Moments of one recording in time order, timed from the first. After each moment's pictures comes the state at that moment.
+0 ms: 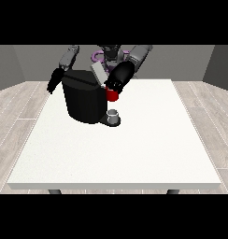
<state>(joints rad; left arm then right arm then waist) -1.27 0.48 0.07 -0.65 -0.84 -0.33 -0.15 -0.47 -0.07 -0.06 -1.28 0.17 -0.20 0.00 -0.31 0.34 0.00</state>
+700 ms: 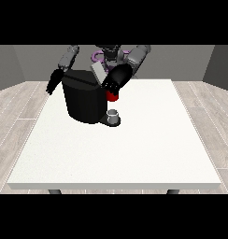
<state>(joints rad) -1.28 0.49 0.11 -0.64 -0.84 -0.27 -0.21 -0.48 -0.08 -0.05 -1.29 0.17 -0.19 0.01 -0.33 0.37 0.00</state>
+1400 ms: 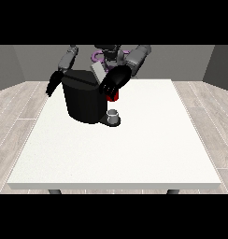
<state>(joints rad) -1.31 0.54 0.07 -0.66 -0.91 -0.23 -0.27 -0.51 -0.09 -0.05 -1.30 0.19 -0.21 0.02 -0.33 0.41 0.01</state>
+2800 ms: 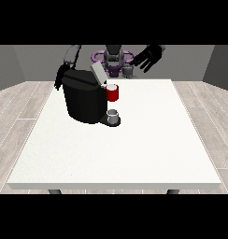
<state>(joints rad) -0.99 0.23 0.24 -0.70 -0.65 -0.26 -0.28 -0.26 -0.09 -0.15 -1.11 0.14 -0.21 -0.06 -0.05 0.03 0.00</state>
